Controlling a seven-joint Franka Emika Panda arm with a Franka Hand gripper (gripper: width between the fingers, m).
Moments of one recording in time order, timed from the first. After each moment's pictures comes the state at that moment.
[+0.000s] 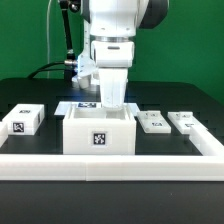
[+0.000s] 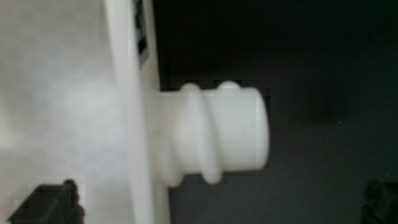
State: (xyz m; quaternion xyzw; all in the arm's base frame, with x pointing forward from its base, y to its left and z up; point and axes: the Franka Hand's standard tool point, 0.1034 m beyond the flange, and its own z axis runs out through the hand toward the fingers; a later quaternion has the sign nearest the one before) arm 0.428 -0.003 0.020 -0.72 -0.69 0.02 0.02
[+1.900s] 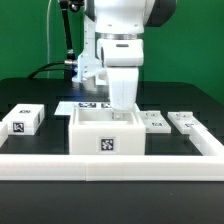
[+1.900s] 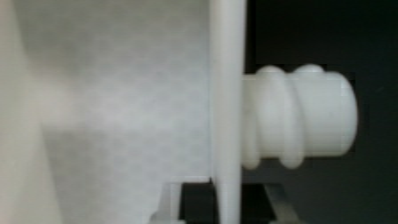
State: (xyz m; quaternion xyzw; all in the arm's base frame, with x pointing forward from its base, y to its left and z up) arm 0.476 0.011 0.027 -0.70 -0.71 0.01 0.02
